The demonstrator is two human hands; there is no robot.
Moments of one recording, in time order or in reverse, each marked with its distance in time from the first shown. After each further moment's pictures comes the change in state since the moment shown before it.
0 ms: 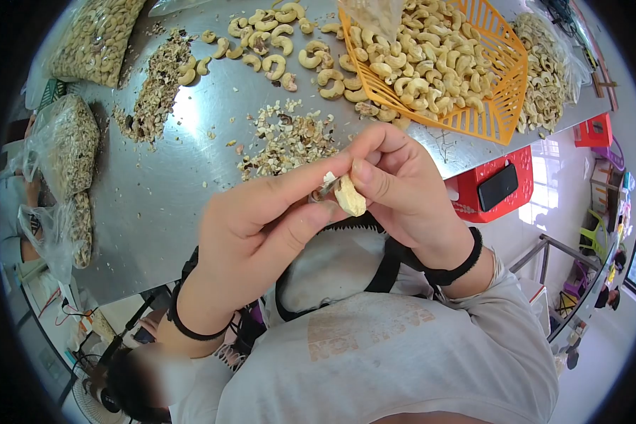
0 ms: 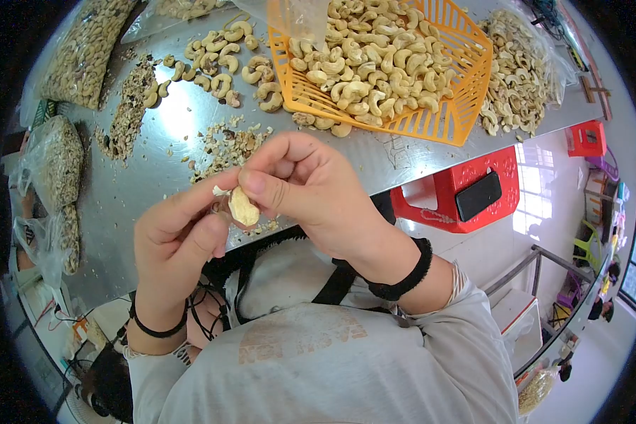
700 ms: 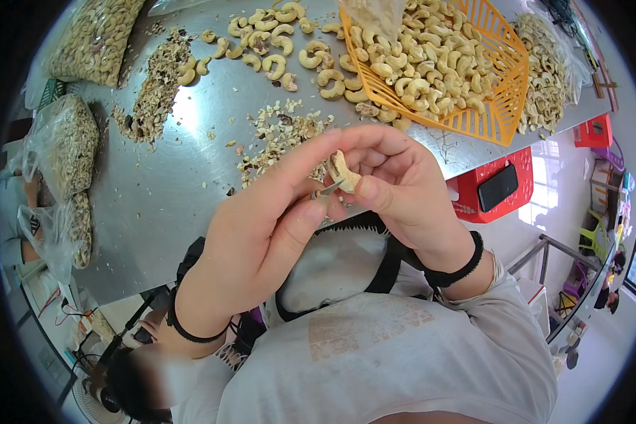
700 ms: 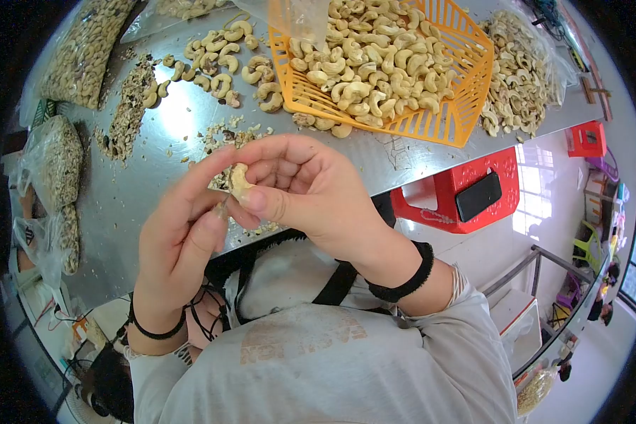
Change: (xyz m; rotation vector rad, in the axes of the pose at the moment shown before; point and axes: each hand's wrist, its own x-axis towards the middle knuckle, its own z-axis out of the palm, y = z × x) left_hand 0.002 0.004 0.002 0.210 -0.022 0.013; right_hand -0.002 -0.004 -0.002 -0.041 -0.042 -0.014
